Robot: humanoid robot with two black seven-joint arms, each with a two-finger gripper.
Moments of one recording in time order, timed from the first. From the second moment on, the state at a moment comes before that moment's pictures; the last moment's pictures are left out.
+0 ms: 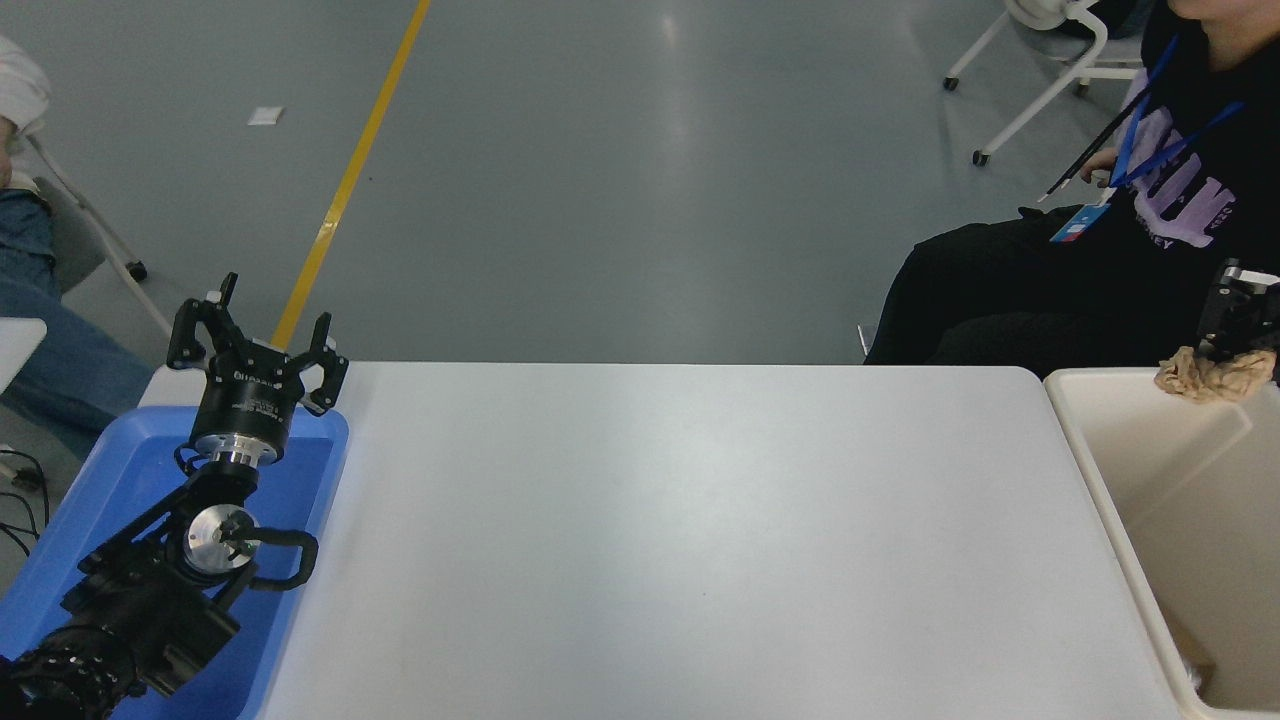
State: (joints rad) left arm -0.60 0.24 -0.89 -0.42 -0.07 -0.57 -0.52; right arm 1.86 -0.80 -1.43 1.10 0.10 0.44 -0.13
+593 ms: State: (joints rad) left arm -0.60 0.24 -0.89 -0.42 -0.07 -0.57 -0.52; right arm 1.08 -0.66 -1.08 0.49 0.10 0.09 -0.13
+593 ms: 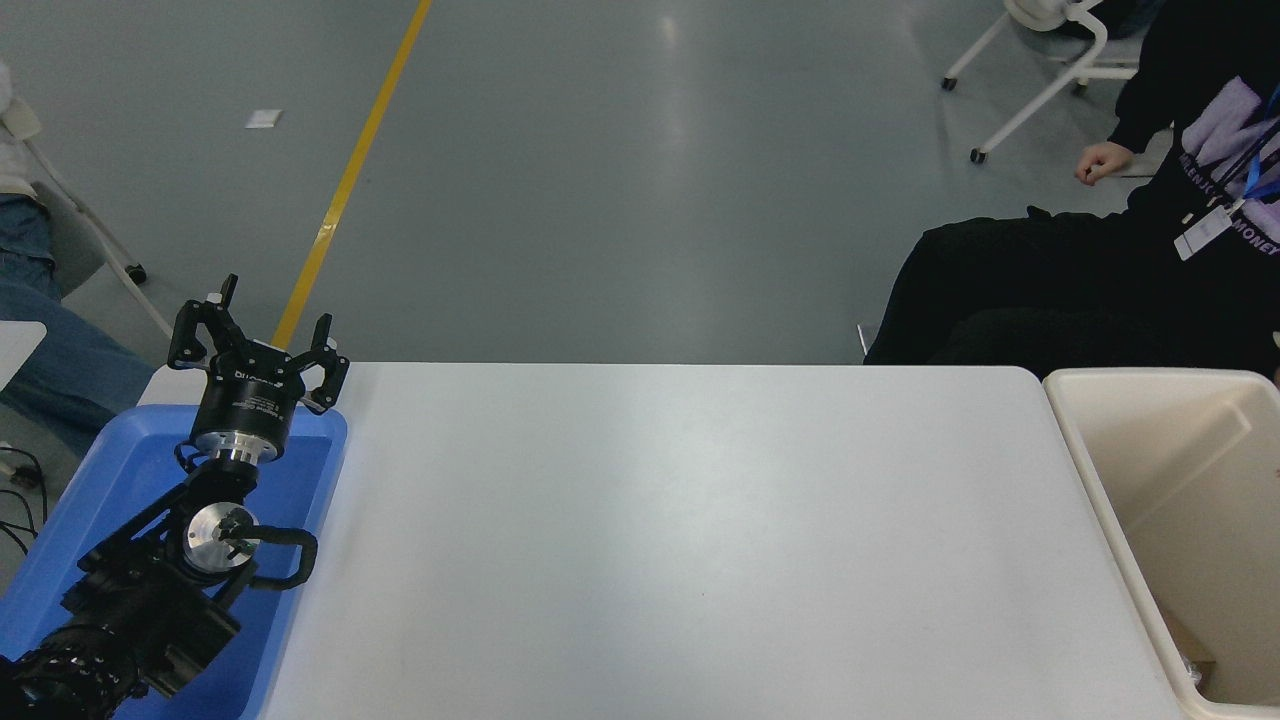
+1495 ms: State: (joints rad) left arm -0.60 0.24 -0.89 -0.42 -0.07 -0.57 -0.52; right arm 0.80 -0.51 -0.92 0.19 0.10 -0.03 -0.14
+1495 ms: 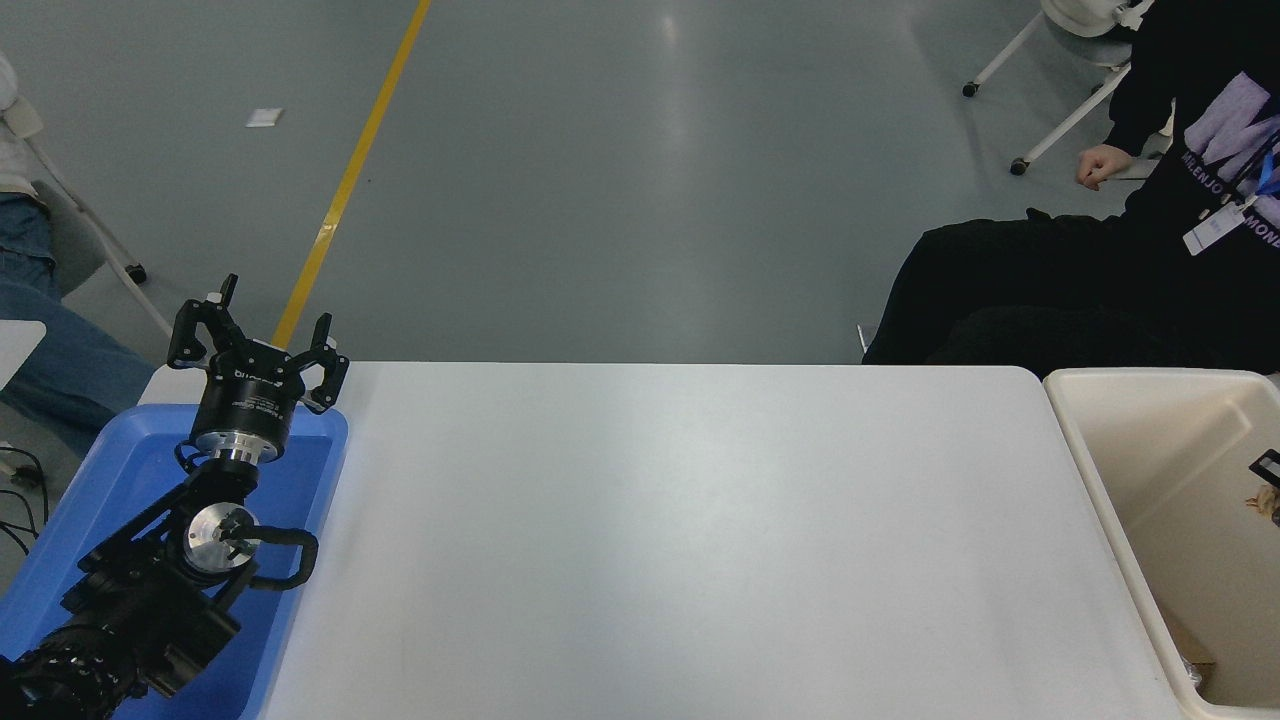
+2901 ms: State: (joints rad) left arm -0.60 0.24 -0.89 -0.42 -0.07 -0.57 -0.51; right arm 0.91 -0.53 -0.92 0.26 0.09 -0.09 -0.14
